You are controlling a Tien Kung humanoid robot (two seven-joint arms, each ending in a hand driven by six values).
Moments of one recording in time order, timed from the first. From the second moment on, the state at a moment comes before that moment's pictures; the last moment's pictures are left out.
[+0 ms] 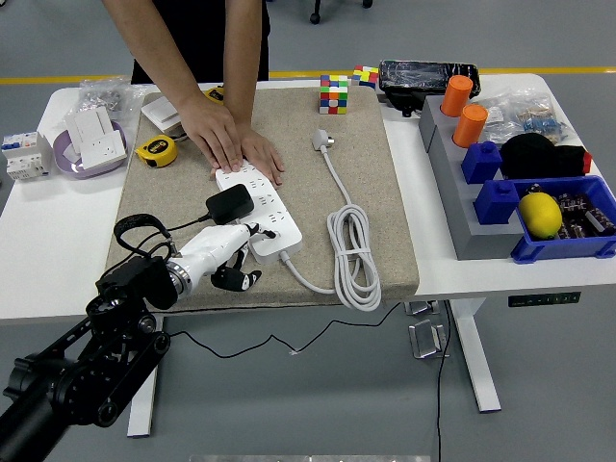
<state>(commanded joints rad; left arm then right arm) -0.31 0.06 -1.11 -1.19 2.27 -0.18 0.06 0.10 -0.33 0.34 0.48 -0.04 -0.38 -0.16</state>
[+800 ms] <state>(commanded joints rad) -0.26 0.06 -1.32 -1.56 2.10 -0.08 0.02 0.10 -0.33 0.35 0.47 -0.04 -0.38 -0.16</state>
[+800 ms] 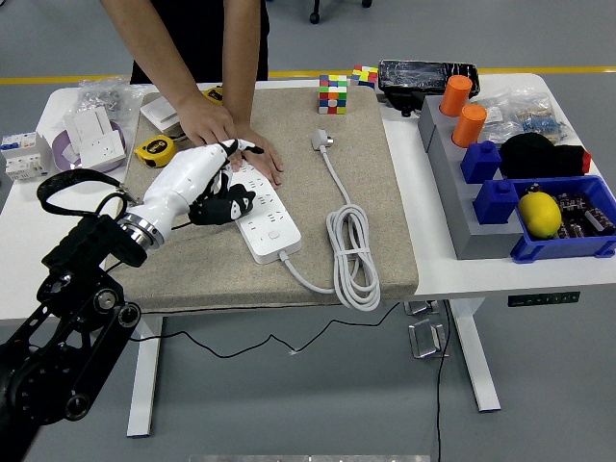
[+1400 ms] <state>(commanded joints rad) -0.28 0.04 -1.45 -1.45 1.36 -0.17 0.09 0.09 -0.33 0.34 0.47 -0.03 -0.39 -0.16</state>
